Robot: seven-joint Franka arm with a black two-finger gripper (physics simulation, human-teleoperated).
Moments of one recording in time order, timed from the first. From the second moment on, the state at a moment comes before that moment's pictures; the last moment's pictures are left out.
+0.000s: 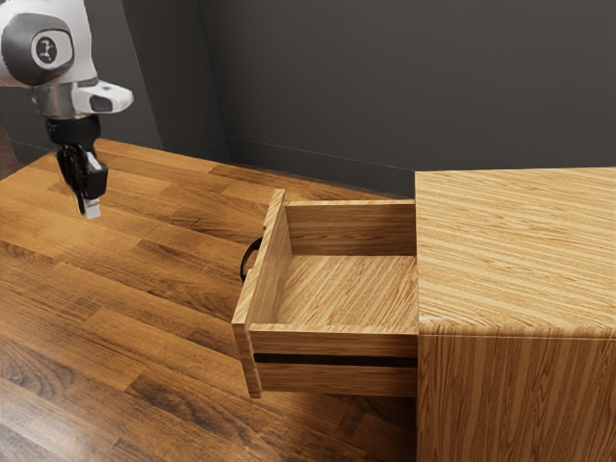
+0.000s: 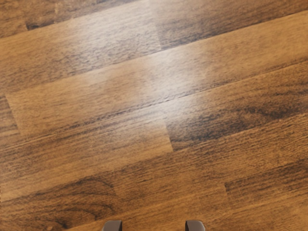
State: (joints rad) arm -0.06 -0.09 0.28 -1.79 0.06 1.50 0.51
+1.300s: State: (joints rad) arm -0.49 -0.35 0.18 -2.22 0.18 1.96 0.83
